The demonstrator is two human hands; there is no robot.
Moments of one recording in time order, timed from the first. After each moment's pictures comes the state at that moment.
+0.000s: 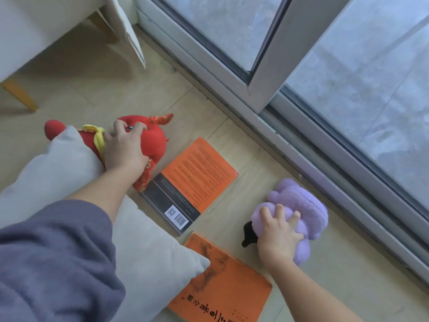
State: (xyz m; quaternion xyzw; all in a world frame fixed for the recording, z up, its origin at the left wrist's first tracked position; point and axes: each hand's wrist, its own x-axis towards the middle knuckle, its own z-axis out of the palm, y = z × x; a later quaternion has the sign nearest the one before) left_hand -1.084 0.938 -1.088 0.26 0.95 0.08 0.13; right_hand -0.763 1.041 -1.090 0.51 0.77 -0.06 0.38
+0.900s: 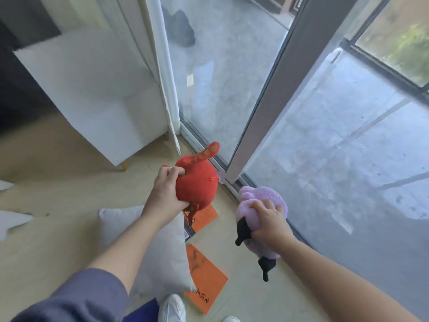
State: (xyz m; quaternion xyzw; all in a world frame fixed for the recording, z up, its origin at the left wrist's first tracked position) left_hand -0.971 0.910 -0.628 0.29 0.87 0.36 0.17; right_hand -0.770 1.103 -0.629 0.34 0.89 -0.23 0.22
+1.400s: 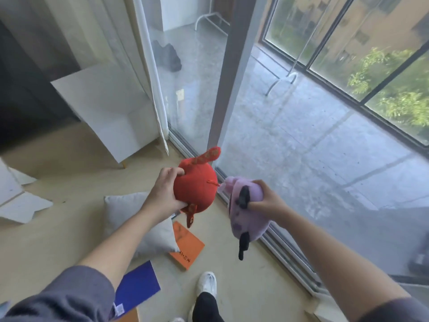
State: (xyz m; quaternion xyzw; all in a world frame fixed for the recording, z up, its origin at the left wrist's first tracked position) left_hand -0.785 0.853 -0.399 0.34 0.84 0.39 0.19; right_hand -0.601 1.079 -0.371 0.38 0.77 -0.51 0.08
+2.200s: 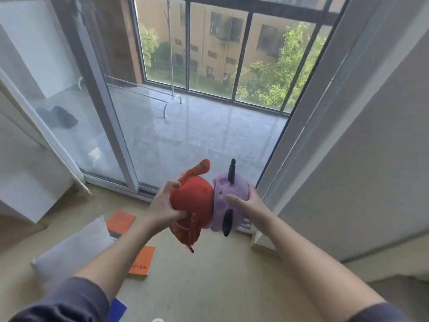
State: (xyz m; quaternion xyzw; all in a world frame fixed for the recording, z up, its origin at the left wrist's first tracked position) left_hand -0.420 0.809 -0.271 0.51 0.70 0.38 0.32; right_hand -0.183 0.906 -0.253 0.50 0.54 -0.64 -0.23
